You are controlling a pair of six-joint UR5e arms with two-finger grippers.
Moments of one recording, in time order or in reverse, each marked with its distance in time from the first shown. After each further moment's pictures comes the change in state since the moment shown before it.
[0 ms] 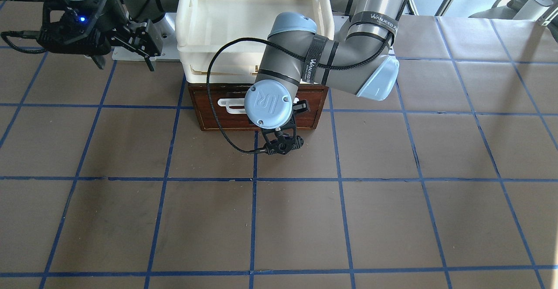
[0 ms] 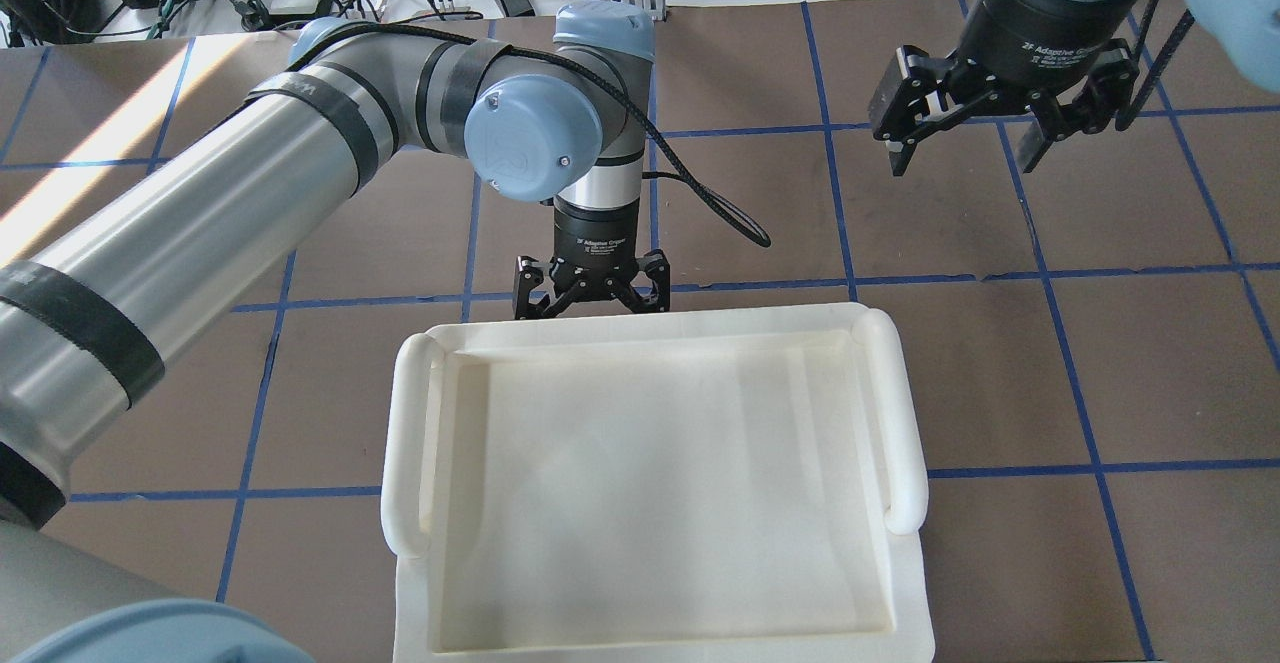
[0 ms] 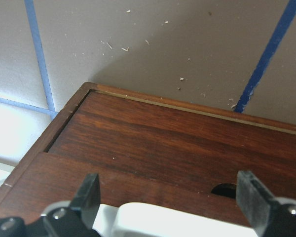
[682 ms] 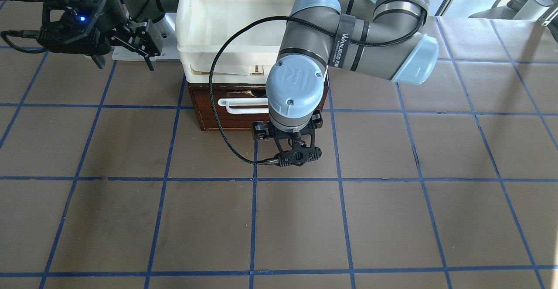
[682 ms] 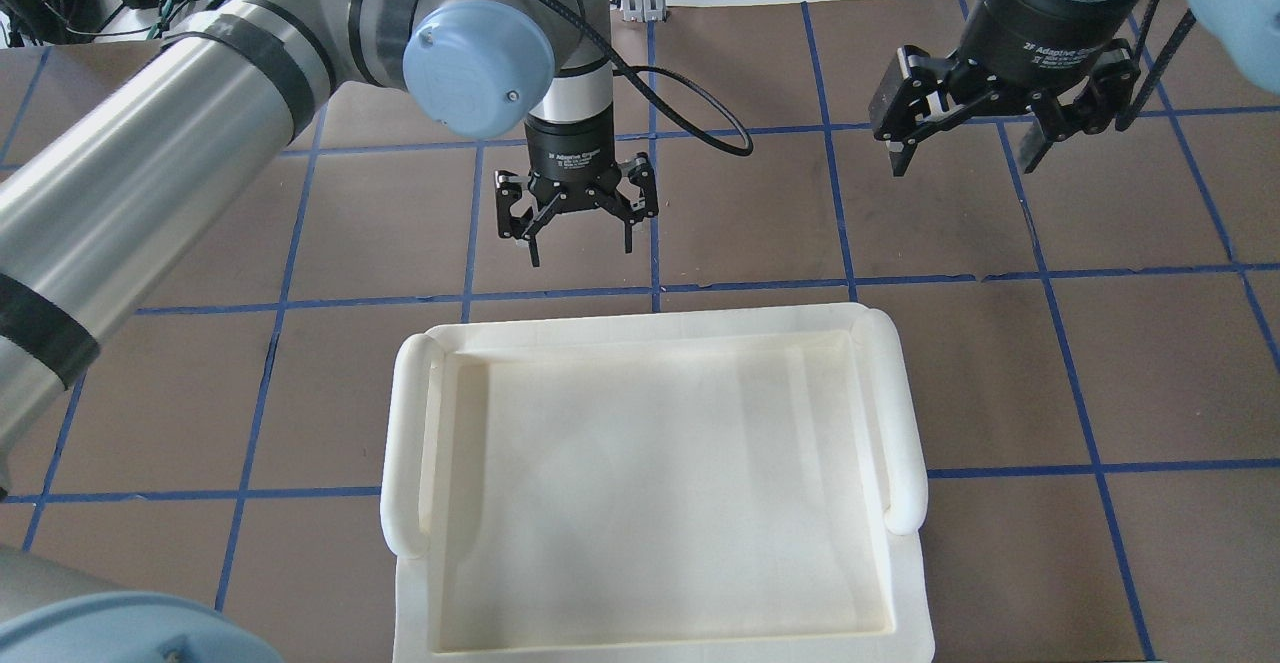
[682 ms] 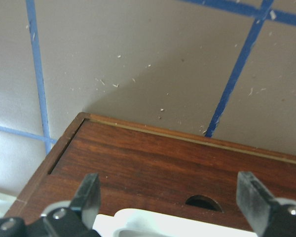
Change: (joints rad) left arm 0.082 0.041 0.125 0.117 0.004 0.106; right arm 0.000 -0.002 0.001 0.000 0.000 0.000
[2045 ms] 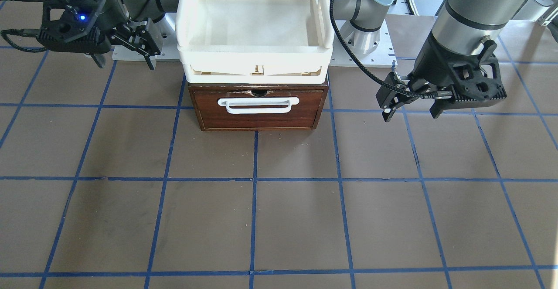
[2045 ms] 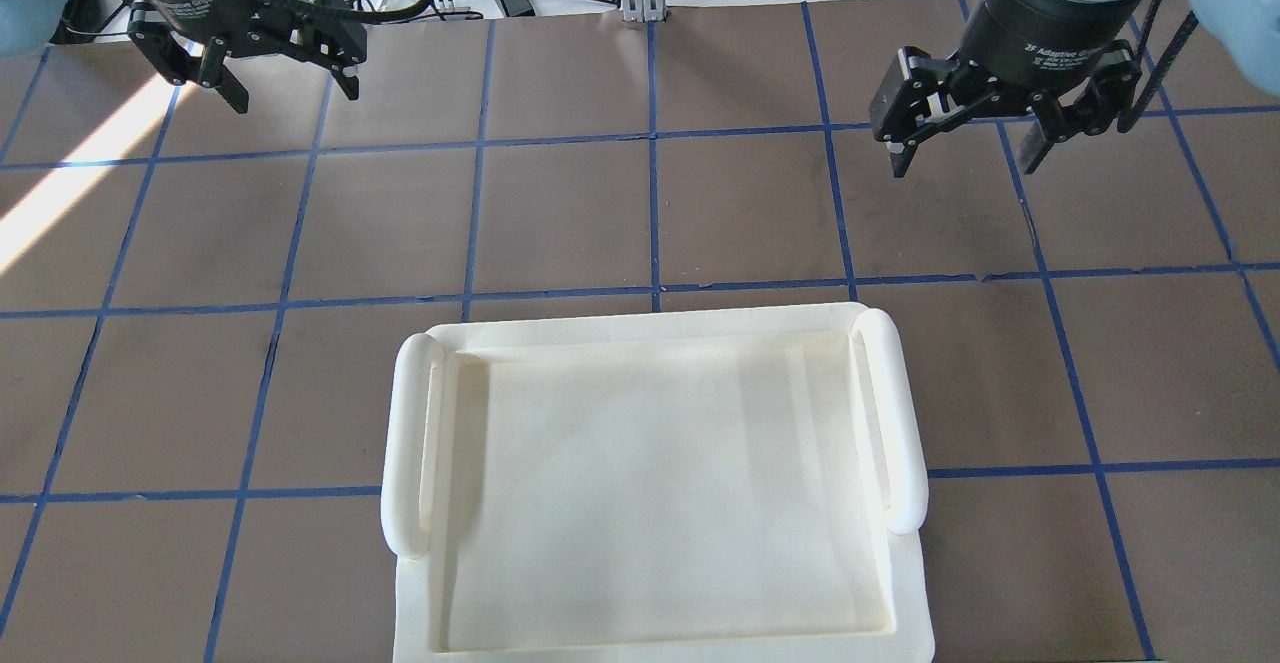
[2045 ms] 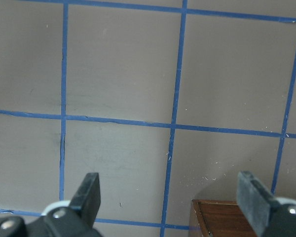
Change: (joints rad) left arm 0.333 0.320 -0.096 0.119 0.057 0.402; right arm 0.000 -0.005 0.002 0.000 0.001 -0.001
